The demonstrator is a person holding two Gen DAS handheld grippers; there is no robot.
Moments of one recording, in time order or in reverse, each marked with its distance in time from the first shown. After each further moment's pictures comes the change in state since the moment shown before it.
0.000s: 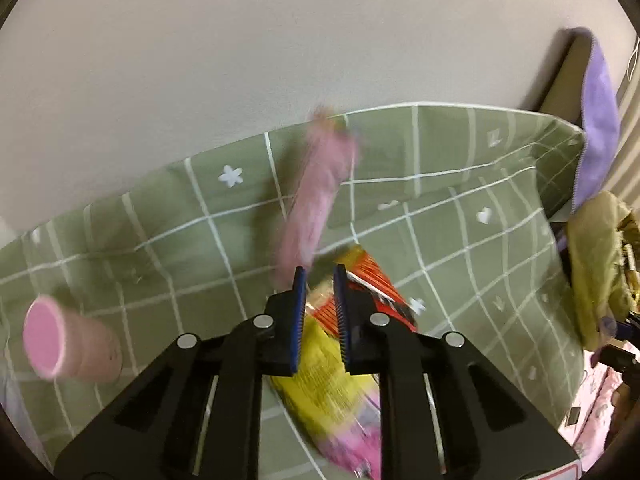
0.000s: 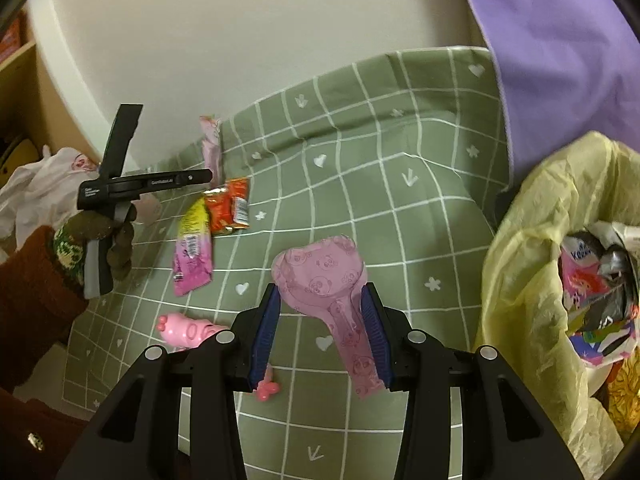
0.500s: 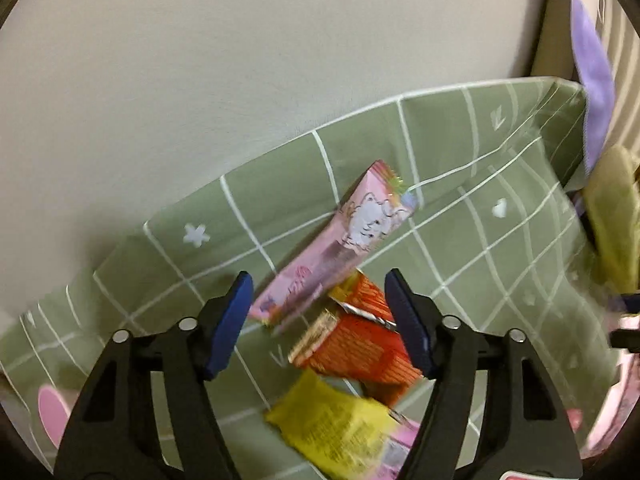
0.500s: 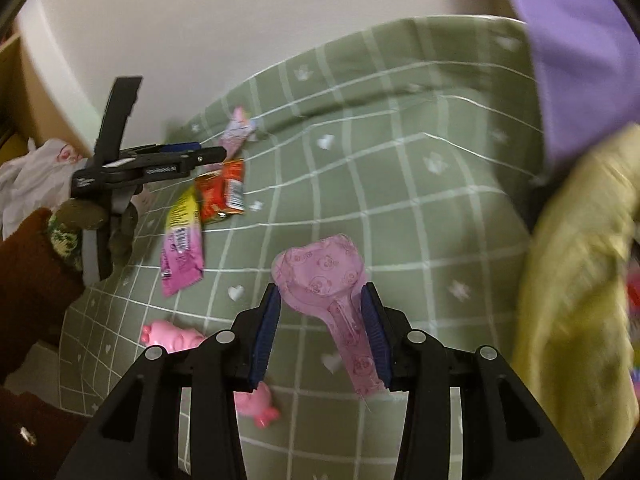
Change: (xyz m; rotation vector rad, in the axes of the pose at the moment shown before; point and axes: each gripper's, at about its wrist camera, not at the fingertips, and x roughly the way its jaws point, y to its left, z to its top) left arm 0.038 -0.015 0.018 0.212 -0.006 0.036; right arm 0.032 -0.010 -0.001 0.058 0.056 -0.030
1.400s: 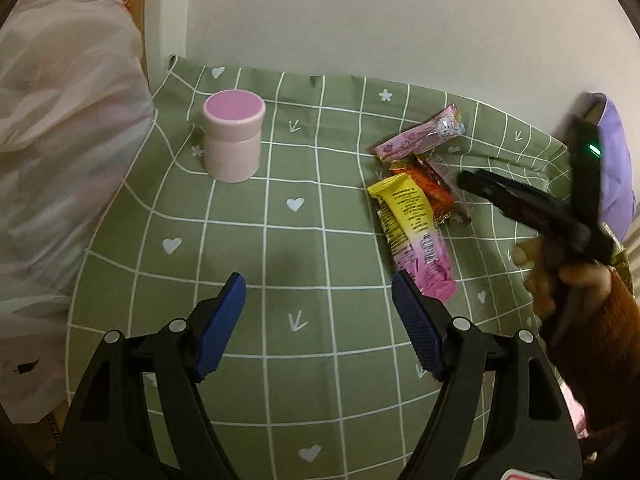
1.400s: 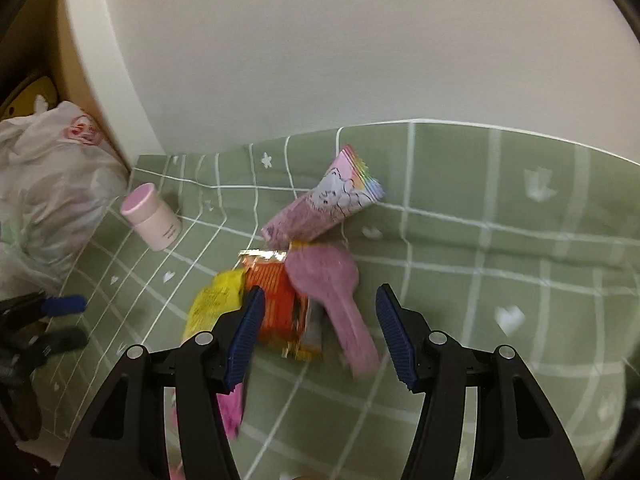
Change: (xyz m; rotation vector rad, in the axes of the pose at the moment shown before) left arm -0.141 0.036 -0.163 -0.533 -0.012 0.083; right arm 0.144 0.112 0.102 -0.332 -0.014 0.154
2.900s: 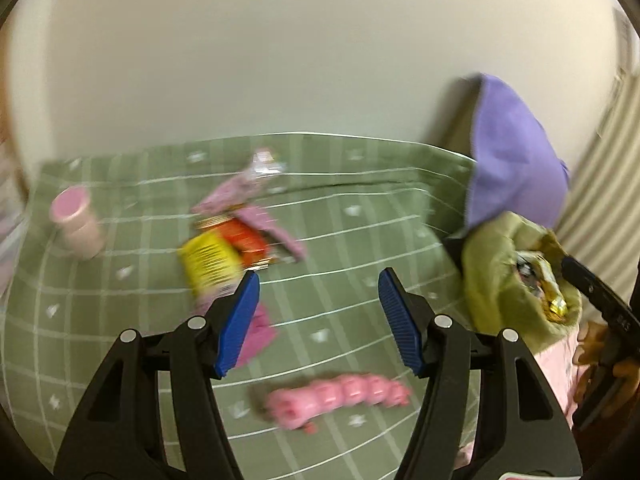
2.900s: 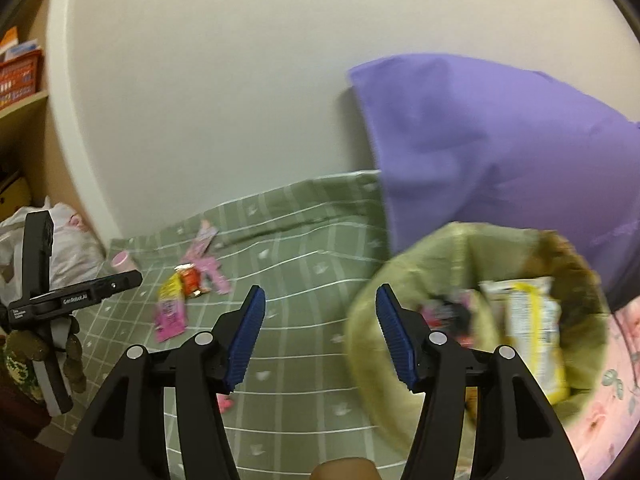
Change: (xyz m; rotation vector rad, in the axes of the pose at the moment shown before) left arm -0.030 -0.123 0.011 0.158 -0.148 -0.226; right arm -0.290 -0.033 -0.139 0.240 -0.288 -0.319
